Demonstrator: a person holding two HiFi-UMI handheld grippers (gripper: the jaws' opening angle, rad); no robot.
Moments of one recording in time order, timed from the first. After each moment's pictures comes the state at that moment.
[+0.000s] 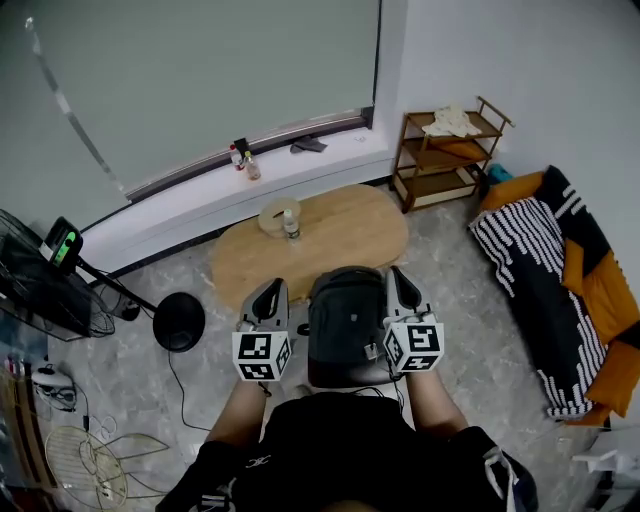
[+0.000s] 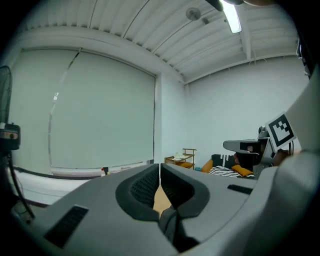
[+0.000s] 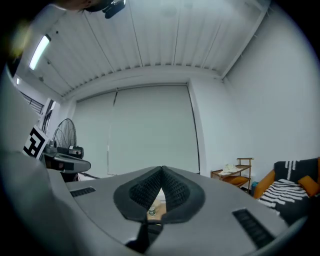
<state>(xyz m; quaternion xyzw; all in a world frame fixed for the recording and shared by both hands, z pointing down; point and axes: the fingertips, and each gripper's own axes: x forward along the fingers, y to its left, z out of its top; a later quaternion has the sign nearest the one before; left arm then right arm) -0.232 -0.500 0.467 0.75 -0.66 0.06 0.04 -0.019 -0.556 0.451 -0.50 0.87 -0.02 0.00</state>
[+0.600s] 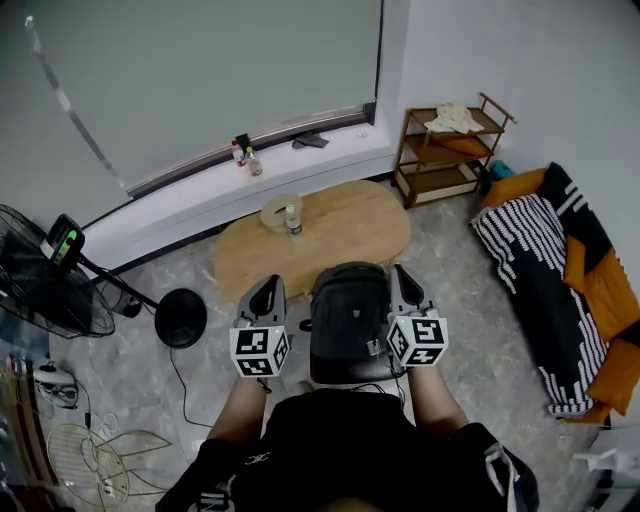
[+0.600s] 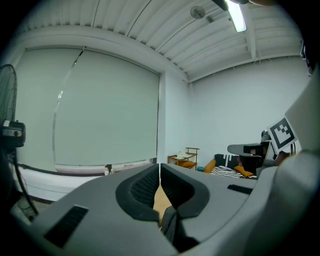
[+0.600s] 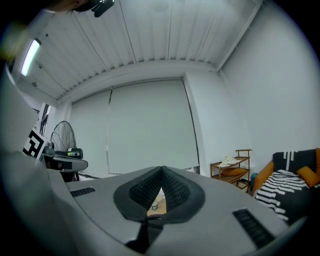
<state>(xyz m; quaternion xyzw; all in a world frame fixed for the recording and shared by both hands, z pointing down) -0.247 -0.497 0.472 0.74 -0.67 0.06 0.06 -0.016 -0.560 0.468 -0.50 0.86 -0.06 0.00</state>
